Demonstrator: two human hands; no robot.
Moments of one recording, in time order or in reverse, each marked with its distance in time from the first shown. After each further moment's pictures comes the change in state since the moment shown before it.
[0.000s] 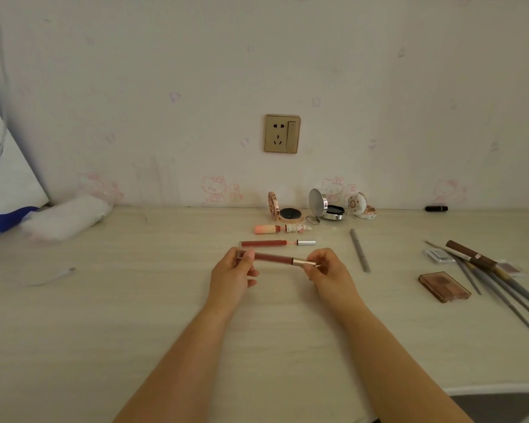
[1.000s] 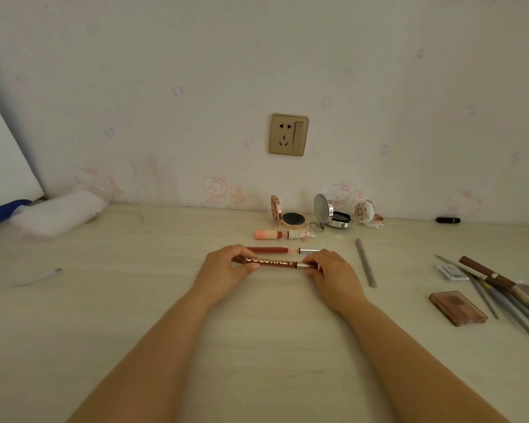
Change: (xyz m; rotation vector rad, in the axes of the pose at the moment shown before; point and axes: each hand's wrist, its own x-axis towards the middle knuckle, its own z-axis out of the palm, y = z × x) left_hand 0.049 -0.012 -0.017 0.492 -0.186 0.224; right_hand 0.053 0.017 -0.013 -0.798 -0.064 -0.342
